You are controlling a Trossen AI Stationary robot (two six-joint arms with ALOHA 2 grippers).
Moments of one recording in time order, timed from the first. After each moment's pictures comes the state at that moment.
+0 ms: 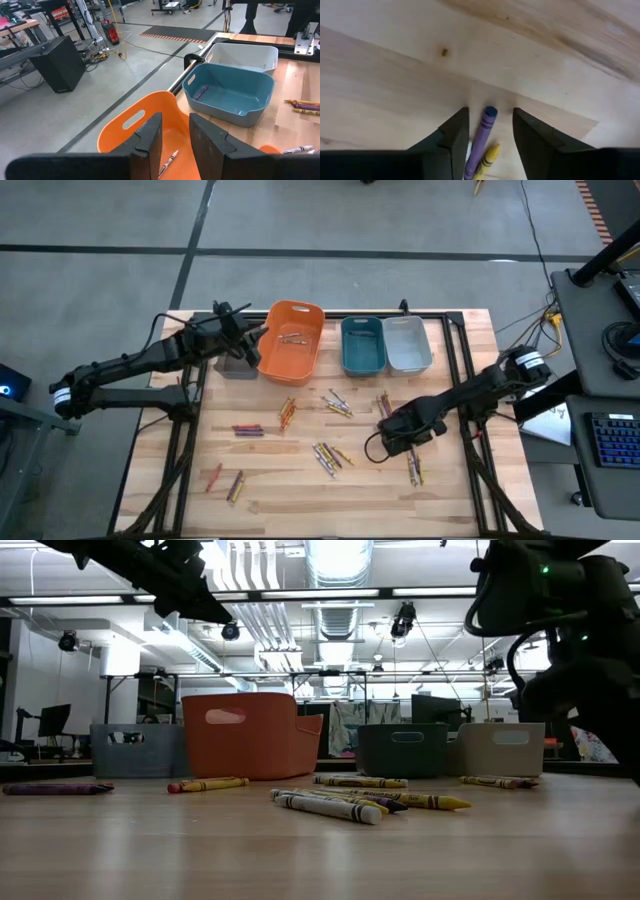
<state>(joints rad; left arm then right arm) 0.41 0.86 0.74 -0.18 -0.24 0.10 0.30 1.59 0.79 -0.79 -0.27 1.47</state>
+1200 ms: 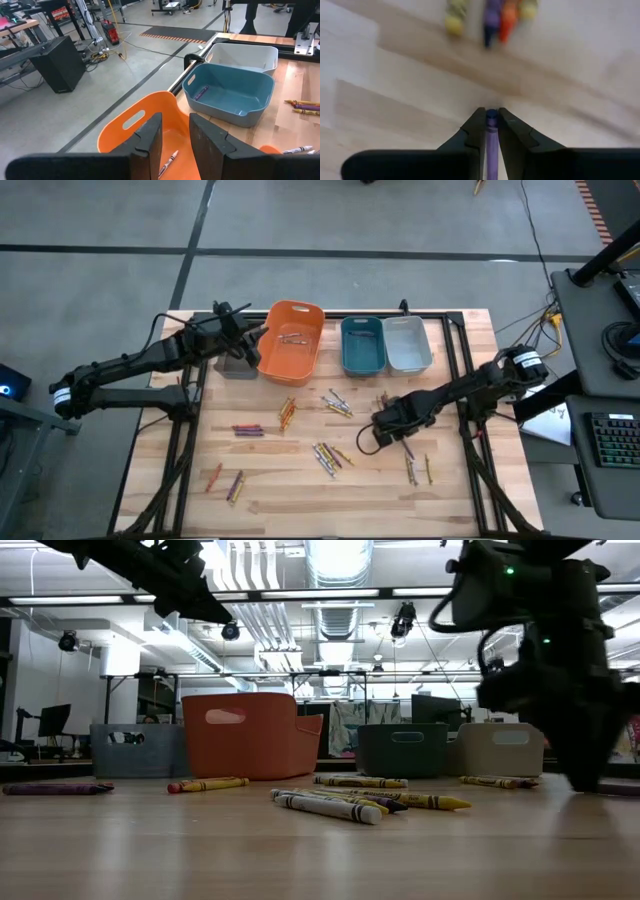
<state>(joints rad) 0.41 0.86 0.74 -0.18 -0.24 0.10 0.22 1.60 0.83 -0.75 -0.09 1.38</state>
